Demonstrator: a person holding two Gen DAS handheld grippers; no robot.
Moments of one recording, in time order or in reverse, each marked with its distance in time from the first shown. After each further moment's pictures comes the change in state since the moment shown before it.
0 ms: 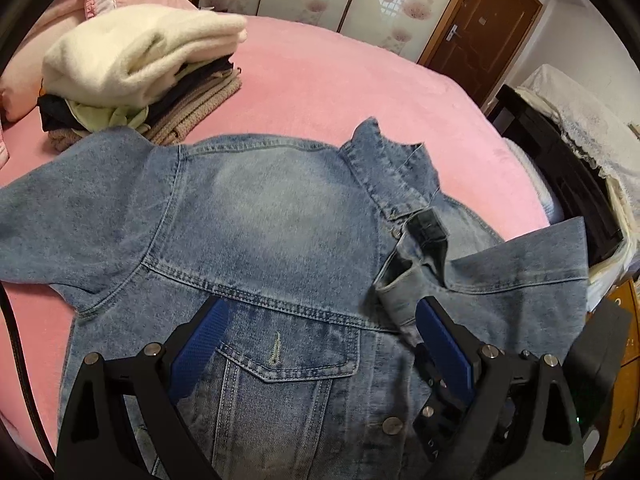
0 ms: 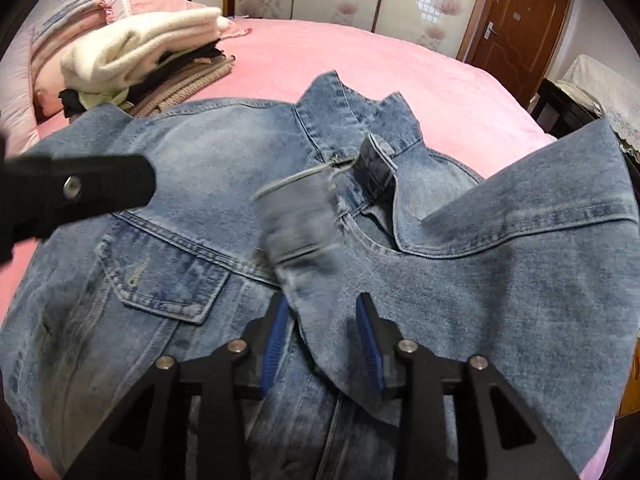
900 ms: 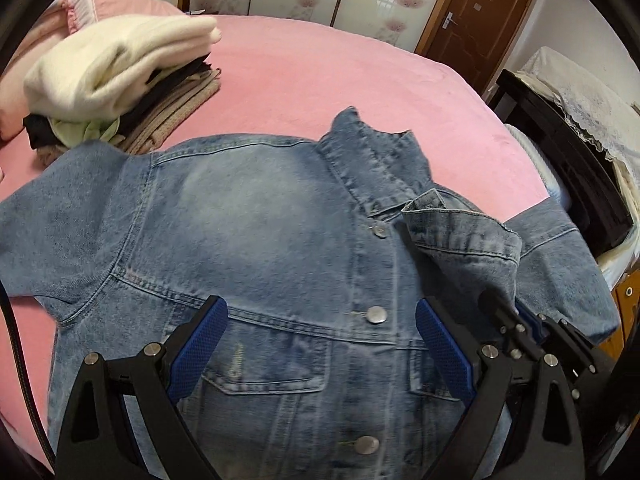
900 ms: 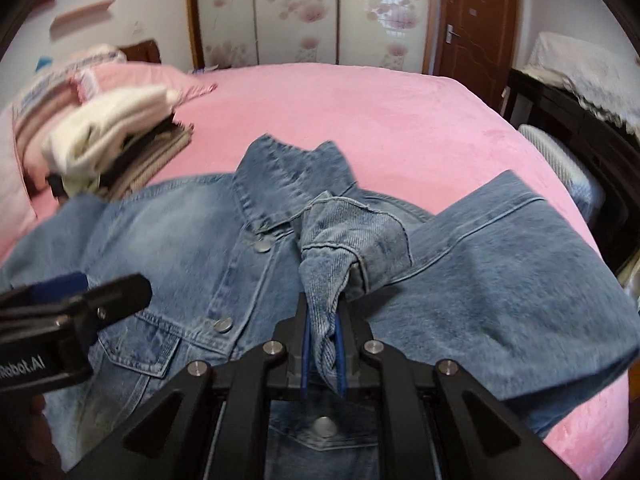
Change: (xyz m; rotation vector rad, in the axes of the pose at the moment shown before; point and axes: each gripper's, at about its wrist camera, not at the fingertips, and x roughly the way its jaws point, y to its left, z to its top) left arm 0.027 -0.032 0.002 0.048 0.029 0.044; right arm -0.013 -0.068 0.017 0.134 -0.113 0.012
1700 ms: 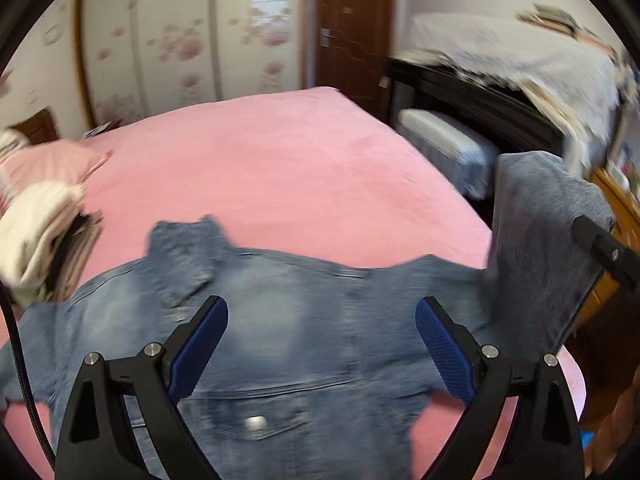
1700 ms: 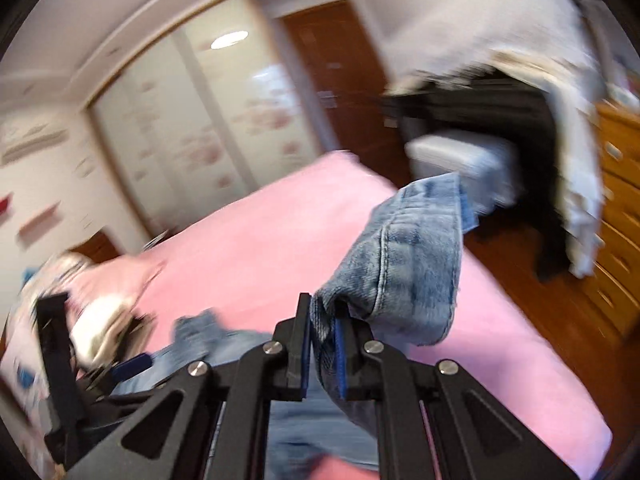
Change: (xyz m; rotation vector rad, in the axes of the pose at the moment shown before) left arm -0.063 -0.248 -0.005 0.375 -0.181 -0.075; right arm -0.182 -0.253 -0.013 0.438 -0.384 0.072
